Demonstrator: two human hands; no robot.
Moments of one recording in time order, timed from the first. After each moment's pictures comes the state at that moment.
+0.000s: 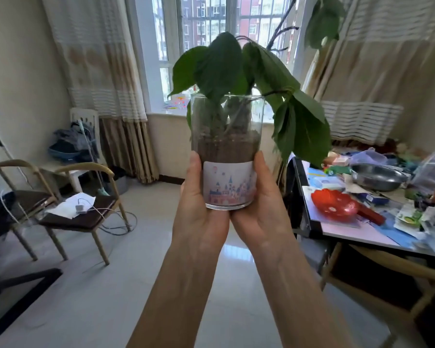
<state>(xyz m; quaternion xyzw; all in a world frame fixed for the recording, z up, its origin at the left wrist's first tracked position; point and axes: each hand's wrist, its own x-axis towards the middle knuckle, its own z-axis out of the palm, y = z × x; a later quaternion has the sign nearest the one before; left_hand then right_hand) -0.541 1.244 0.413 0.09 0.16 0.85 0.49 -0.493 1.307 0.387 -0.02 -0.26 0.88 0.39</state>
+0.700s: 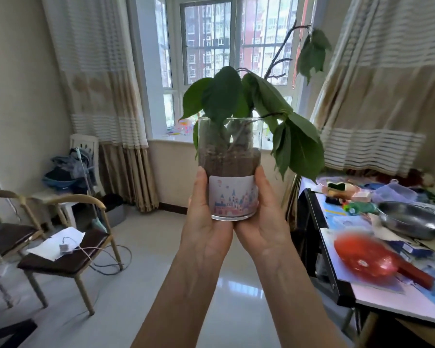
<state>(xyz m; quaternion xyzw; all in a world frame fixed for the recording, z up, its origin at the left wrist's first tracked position) -0.650 1.417 0.416 0.12 0.14 0.84 0.52 -0.596 1.472 0.401 -0.04 -0.27 0.87 0.41</state>
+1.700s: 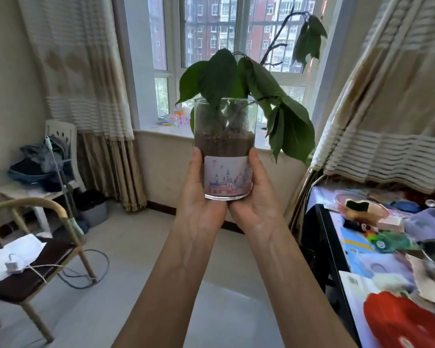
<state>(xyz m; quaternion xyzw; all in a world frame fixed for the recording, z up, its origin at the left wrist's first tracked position) -0.775 1.696 0.418 0.07 0.10 0.84 0.53 -0.718 1.745 0.412 -0.08 -0.23 0.89 0.40</state>
